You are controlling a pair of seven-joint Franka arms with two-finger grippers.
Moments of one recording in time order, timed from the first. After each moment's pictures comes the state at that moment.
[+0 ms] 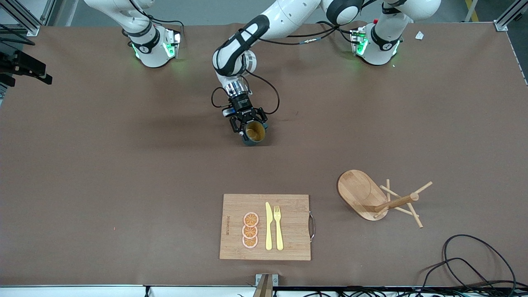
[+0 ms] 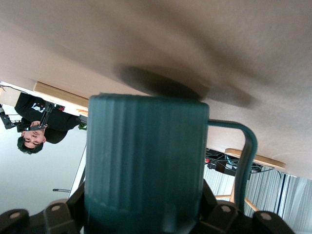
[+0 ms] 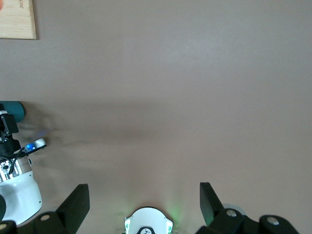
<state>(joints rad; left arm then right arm) -1.23 1.07 -0.07 -1.30 1.36 1.65 0.46 -0.01 -0.08 -0.08 -1.53 0.02 1.34 -0.11</state>
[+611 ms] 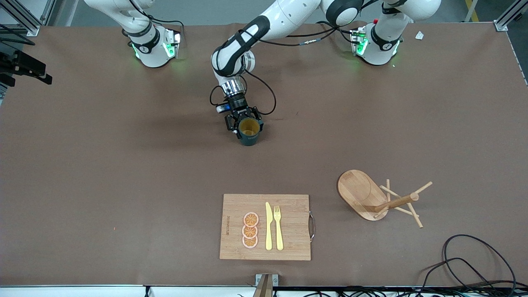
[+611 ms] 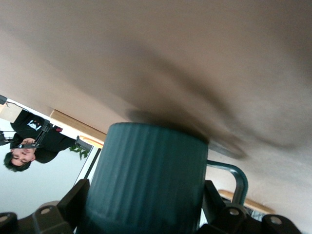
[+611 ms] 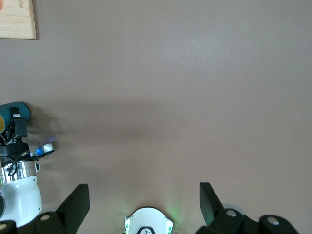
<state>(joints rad) -1.22 1.08 -0.08 -1.25 1.26 1.78 0.39 -0.01 -0.08 -0.08 -1.53 0.02 1.34 -0.11</state>
